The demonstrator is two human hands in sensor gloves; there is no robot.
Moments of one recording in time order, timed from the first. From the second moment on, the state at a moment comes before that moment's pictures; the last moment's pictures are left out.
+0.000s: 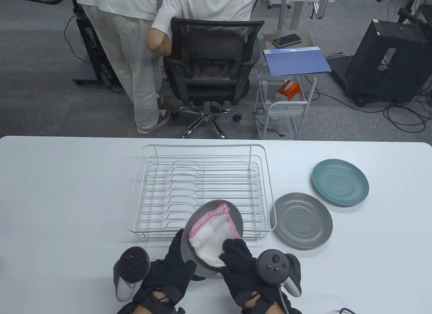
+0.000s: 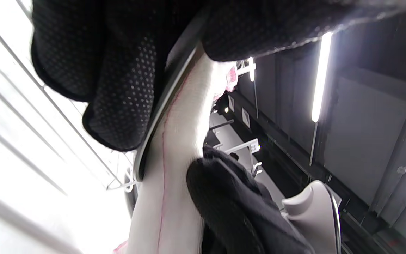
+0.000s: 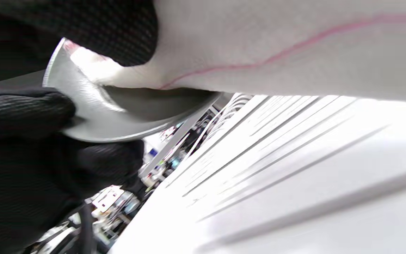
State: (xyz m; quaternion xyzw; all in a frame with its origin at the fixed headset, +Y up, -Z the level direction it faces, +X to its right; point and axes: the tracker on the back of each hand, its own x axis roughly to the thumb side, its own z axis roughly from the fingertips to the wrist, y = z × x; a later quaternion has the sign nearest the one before) left_hand -0.172 -0.702 -0.253 -0.07 -0.22 0.54 0.81; right_hand 0.085 -0.722 -0.255 0.18 0.02 0.88 0.43
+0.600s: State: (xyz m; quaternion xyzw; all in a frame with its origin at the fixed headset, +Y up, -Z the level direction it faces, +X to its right) left_hand -0.140 -0.719 -0.251 -0.16 -0.26 0.53 0.79; right_hand 0.087 -0.706 -0.259 0.19 -0.12 0.83 0.50
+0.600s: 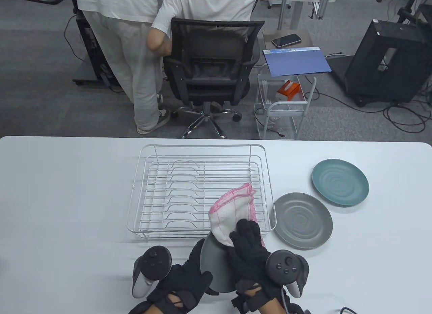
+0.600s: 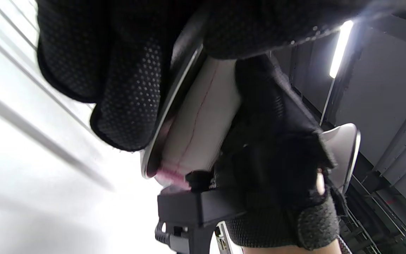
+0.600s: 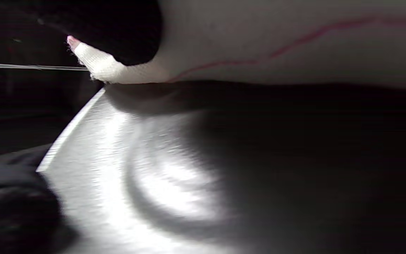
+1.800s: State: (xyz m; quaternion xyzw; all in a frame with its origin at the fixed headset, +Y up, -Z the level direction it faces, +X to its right) left_hand -0.185 -0.702 -0.251 -0.03 -0.22 0.53 0.82; right_hand 0.075 -0.733 -0.258 0.23 0.05 0.87 0.43
